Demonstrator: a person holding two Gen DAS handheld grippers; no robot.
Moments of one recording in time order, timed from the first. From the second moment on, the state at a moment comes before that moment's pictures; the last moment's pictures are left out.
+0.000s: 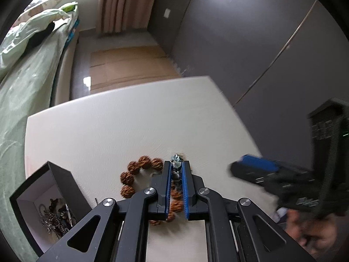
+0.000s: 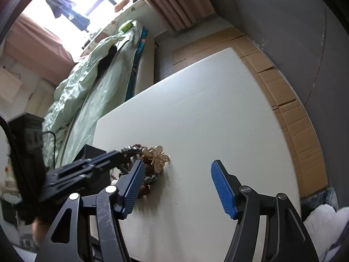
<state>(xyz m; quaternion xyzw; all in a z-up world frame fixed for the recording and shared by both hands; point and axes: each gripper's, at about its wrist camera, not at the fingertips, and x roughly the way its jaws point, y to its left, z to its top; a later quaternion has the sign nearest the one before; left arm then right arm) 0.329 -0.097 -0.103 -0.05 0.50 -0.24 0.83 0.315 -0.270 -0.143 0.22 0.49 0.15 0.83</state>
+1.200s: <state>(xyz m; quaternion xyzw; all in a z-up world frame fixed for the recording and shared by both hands) 0.326 0.021 -0.051 -0.15 0.43 -0.20 0.87 0.348 -0.183 -0.171 -0.04 0.50 0.14 0.85</state>
